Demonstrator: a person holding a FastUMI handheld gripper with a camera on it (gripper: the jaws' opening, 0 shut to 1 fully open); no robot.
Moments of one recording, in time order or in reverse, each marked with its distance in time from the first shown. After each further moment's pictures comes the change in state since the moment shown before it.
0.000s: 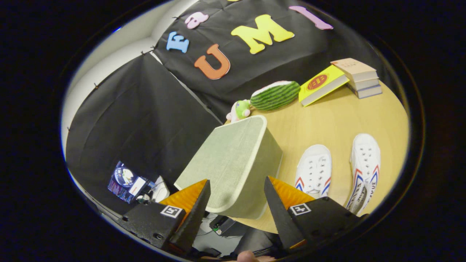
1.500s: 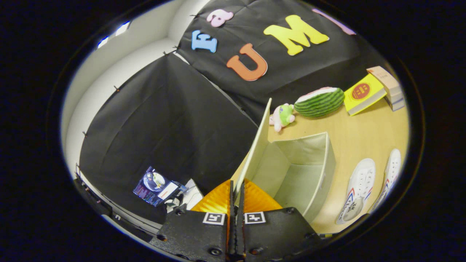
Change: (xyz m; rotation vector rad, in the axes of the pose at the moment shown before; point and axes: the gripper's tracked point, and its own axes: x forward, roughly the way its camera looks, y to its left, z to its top) arm 0.023 0.175 0.053 -0.090 0.008 0.183
